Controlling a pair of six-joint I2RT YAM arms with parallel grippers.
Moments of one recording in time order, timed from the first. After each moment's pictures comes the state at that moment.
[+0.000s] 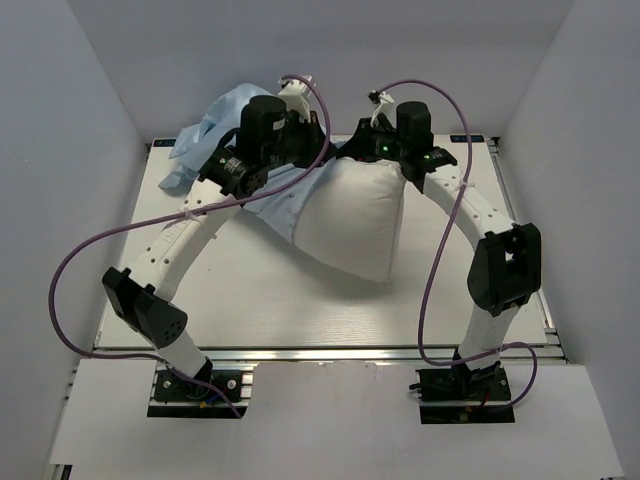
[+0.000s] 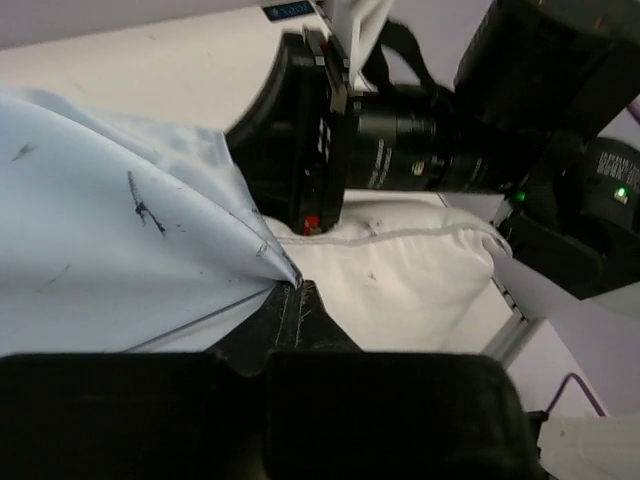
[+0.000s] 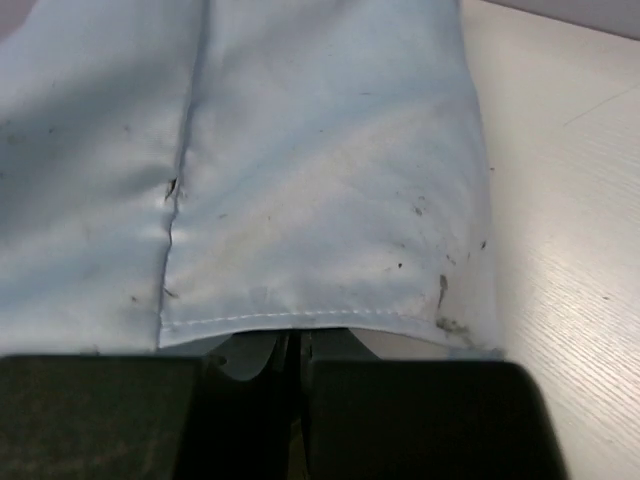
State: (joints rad) left arm -0.60 1.64 1.88 -0.53 0.18 -0.38; right arm 0.40 1.83 1.64 -0.12 -0.62 0.33
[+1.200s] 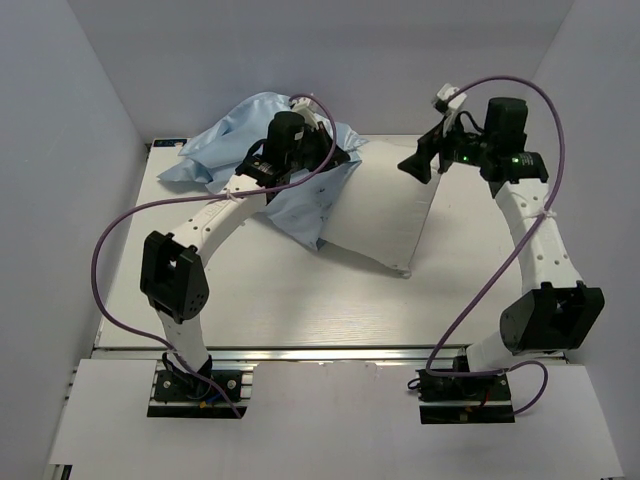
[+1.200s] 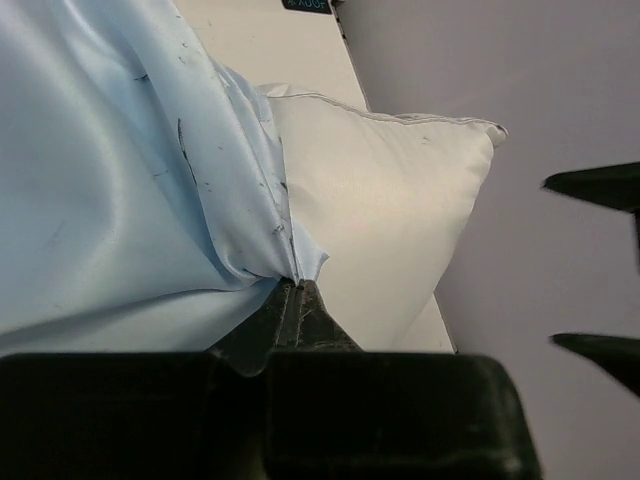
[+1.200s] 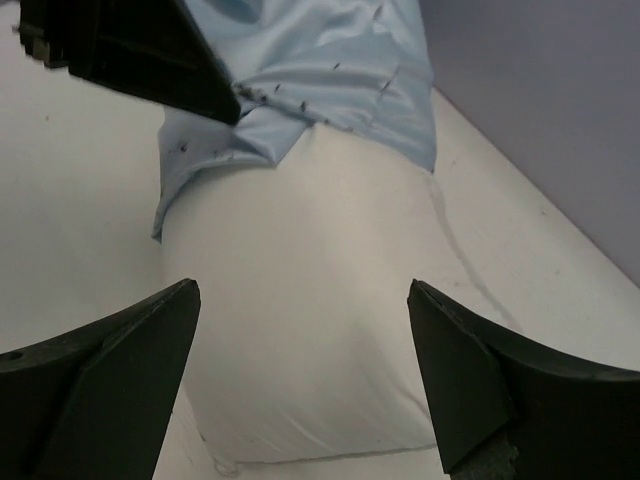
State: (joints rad) left arm -0.55 1.84 1.70 -0.17 0.23 -0.67; right arm 0.07 1.51 1.61 -0.53 -0.84 -0.38
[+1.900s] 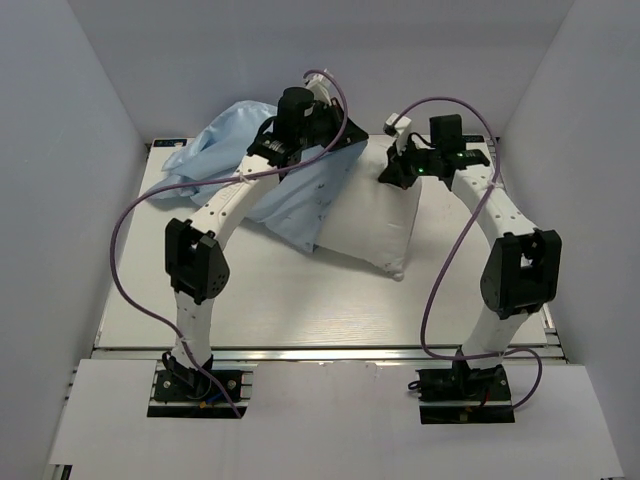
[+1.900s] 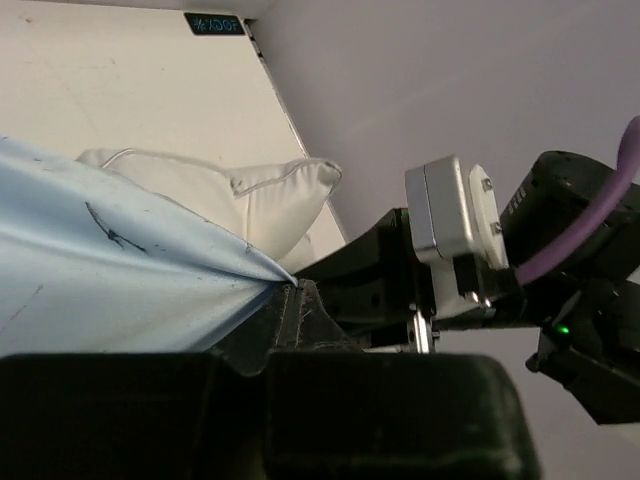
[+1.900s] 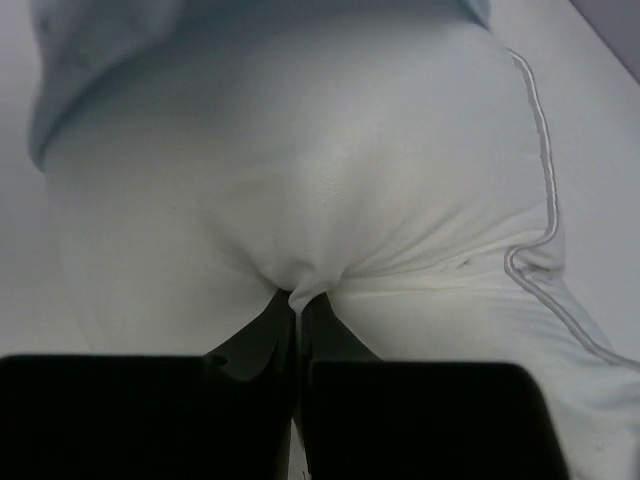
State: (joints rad) left arm -0.55 2.00 2.00 -0.20 0.37 -0.73; right arm 0.20 1.76 1.56 -0.50 -0.67 -0.52
